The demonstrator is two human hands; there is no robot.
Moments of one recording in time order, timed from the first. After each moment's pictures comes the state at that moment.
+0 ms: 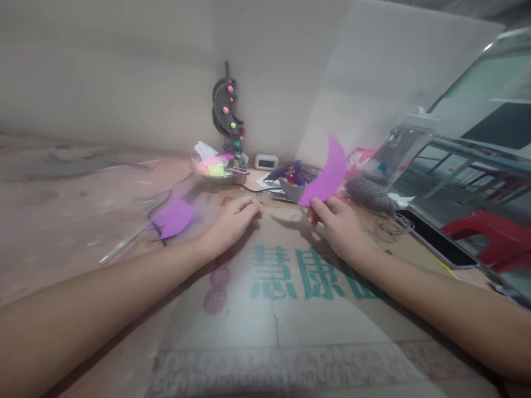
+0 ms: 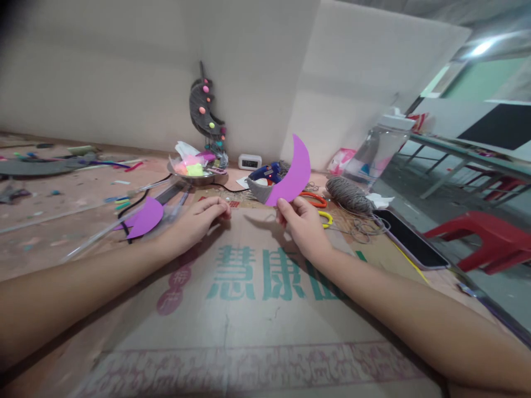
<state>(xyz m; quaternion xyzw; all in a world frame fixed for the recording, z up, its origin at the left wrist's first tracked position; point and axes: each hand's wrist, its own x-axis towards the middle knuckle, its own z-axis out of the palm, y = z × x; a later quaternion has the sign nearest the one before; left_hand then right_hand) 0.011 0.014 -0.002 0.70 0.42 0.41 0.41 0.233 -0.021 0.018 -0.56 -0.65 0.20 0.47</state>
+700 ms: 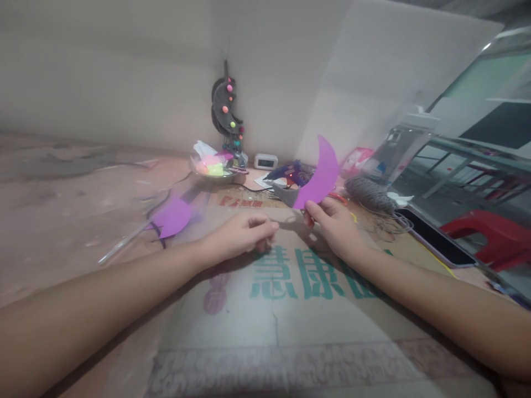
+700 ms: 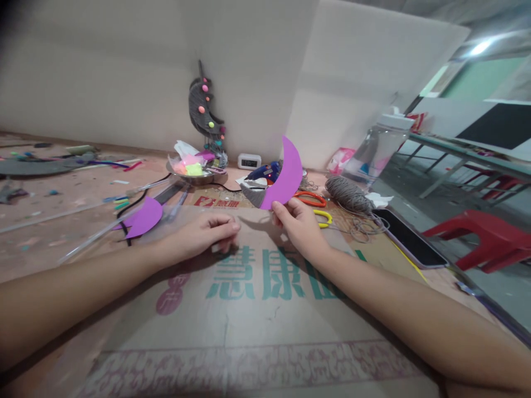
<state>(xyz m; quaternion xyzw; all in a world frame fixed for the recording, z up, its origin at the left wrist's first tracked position) 0.011 -0.005 0.007 0.78 0.31 0.25 0.47 0.232 -0.018 0.014 -0.54 -0.67 0.22 0.46</state>
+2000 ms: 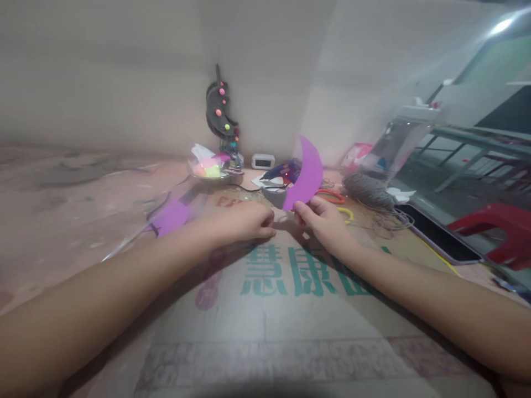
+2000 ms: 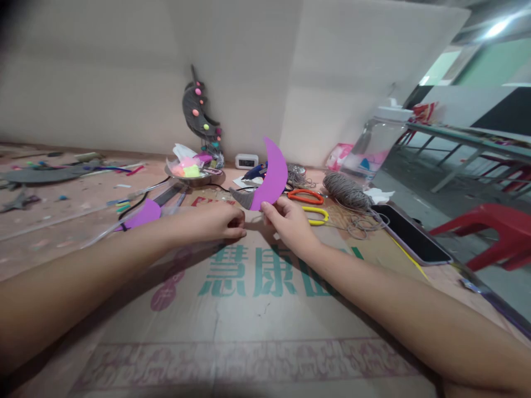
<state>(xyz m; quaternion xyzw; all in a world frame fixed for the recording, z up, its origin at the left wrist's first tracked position) 0.034 0.024 0.029 0.92 0.36 0.05 0.14 0.231 -0.020 0.015 -0.52 -0.66 0.29 0.46</state>
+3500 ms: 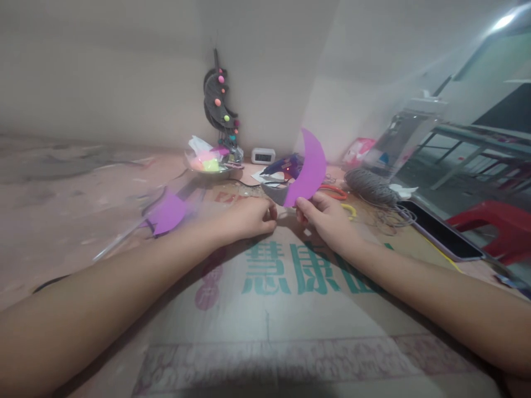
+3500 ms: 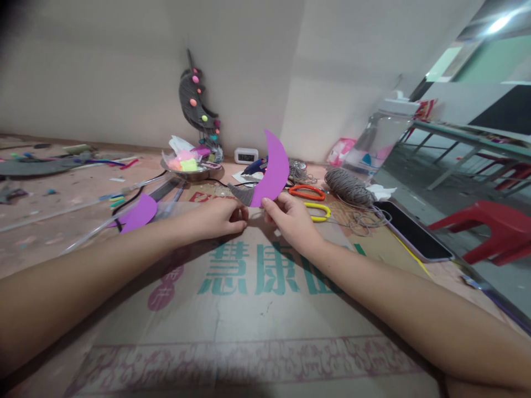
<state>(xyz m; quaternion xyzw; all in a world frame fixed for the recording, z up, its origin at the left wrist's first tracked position) 0.038 0.025 0.019 0.89 0.40 0.12 0.17 0.227 -0.023 0.018 -0.54 -0.65 0.29 0.44</state>
